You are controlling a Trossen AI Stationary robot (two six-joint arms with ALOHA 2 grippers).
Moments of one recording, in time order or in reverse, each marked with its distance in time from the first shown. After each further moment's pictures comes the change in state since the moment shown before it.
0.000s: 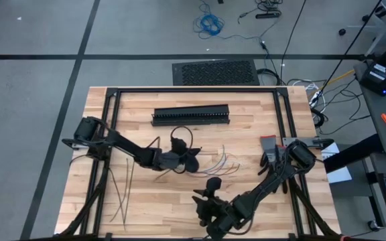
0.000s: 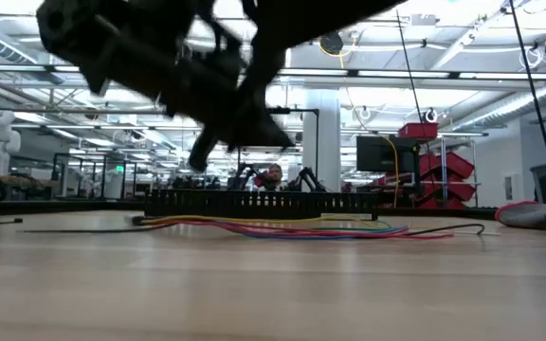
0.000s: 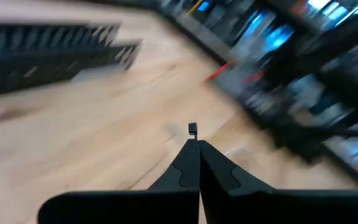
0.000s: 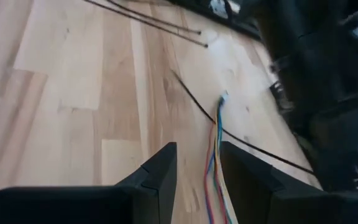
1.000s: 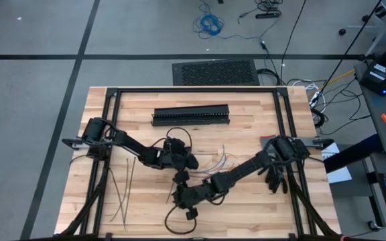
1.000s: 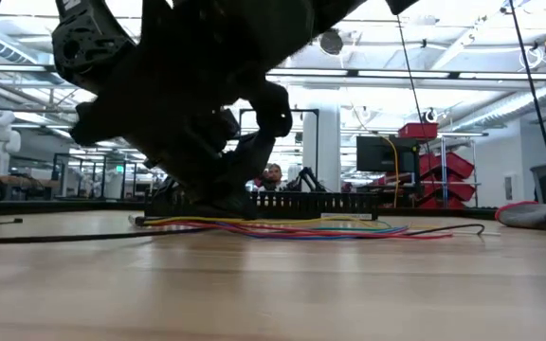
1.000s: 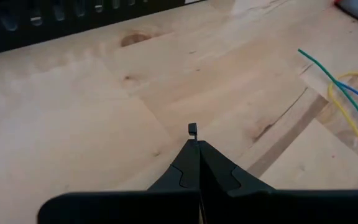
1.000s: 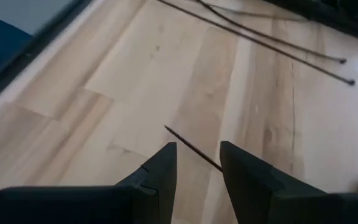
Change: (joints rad) left arm 0.042 0.079 0.000 -0.301 -0.040 -0.087; right arm -0.243 0.109 0.000 0.433 -0.717 -0.429
